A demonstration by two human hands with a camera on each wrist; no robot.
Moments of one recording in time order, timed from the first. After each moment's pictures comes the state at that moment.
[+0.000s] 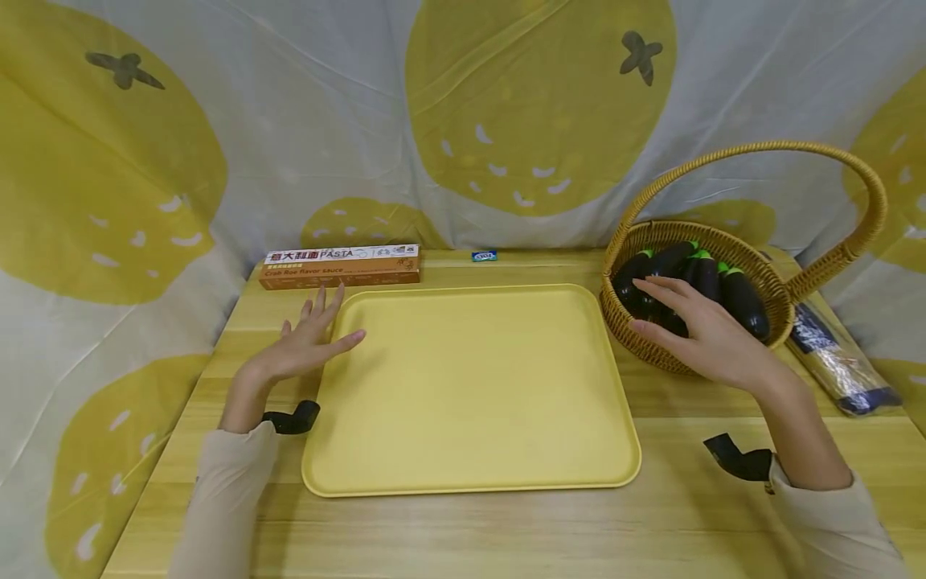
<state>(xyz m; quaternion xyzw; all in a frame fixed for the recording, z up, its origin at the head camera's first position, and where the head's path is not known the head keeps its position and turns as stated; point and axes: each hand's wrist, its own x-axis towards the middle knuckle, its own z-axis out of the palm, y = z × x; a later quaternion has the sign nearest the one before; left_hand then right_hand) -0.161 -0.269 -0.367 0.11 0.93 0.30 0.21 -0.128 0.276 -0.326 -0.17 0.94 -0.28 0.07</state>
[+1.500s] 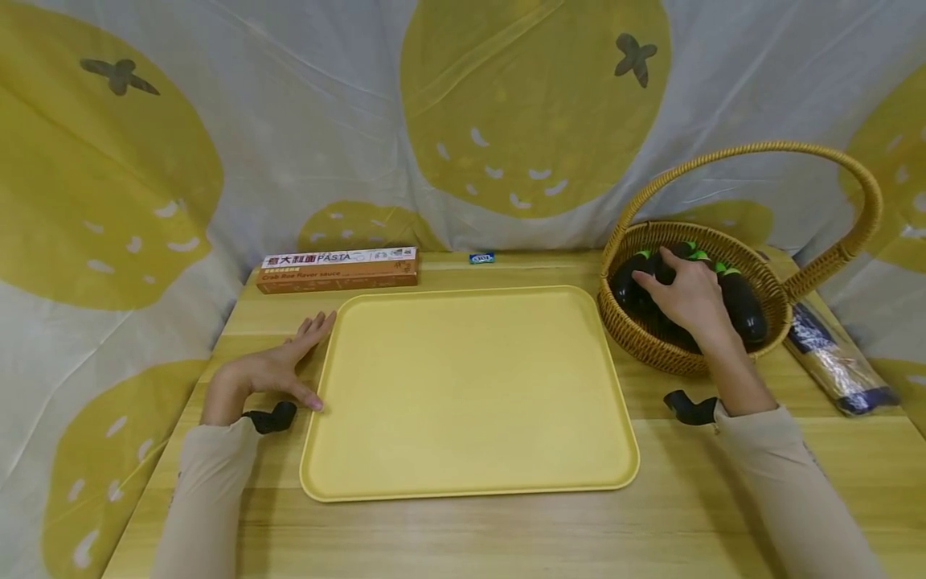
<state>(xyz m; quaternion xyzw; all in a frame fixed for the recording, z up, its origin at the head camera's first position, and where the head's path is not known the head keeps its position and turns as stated) -0.170 -0.324 -0.395 0.20 0.86 0.37 0.31 -0.195 0.279 -0.353 0.02 0.96 -0.27 0.02</state>
